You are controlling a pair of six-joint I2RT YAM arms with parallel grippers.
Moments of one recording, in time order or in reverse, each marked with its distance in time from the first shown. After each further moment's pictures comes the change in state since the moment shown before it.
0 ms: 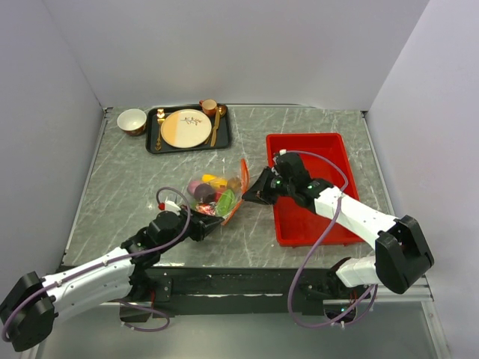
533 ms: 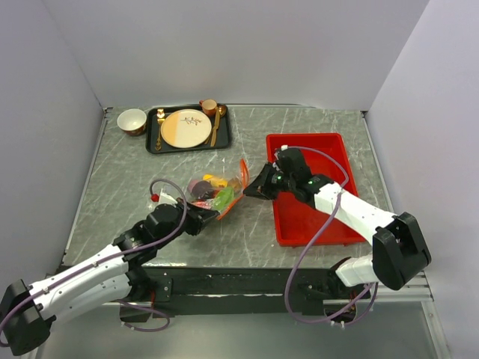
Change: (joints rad) left arm 0.000 -0.052 0.155 -0.251 -0.088 0.132; right arm -0.032 0.029 0.034 -0.002 -0.006 -0.024
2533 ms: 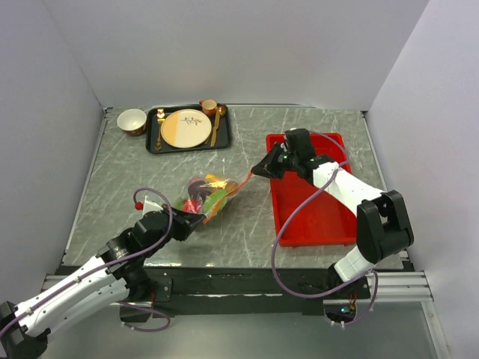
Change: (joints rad) left arm -0.001 -0.215 0.003 -0.276 -0.111 -0.029; right arm -0.171 0.199 0.182 -0.007 -0.044 -0.075
